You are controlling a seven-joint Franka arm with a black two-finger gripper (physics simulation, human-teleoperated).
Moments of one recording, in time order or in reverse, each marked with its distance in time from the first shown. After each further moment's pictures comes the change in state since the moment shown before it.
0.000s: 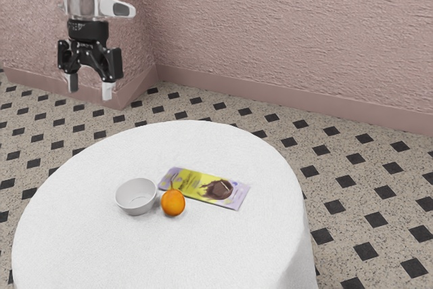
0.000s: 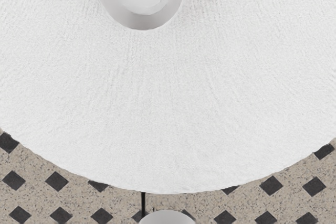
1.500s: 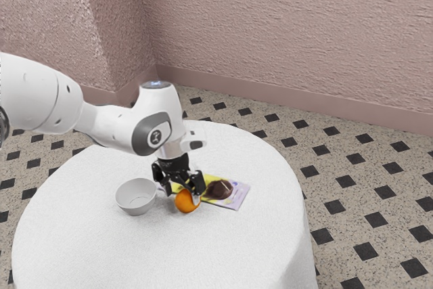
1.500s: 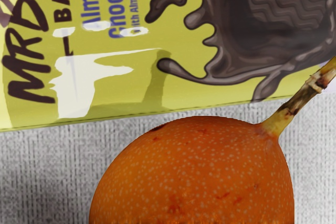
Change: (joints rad) arm 0.009 0.306 -0.139 -0.584 -0.113 1.129 -0.002
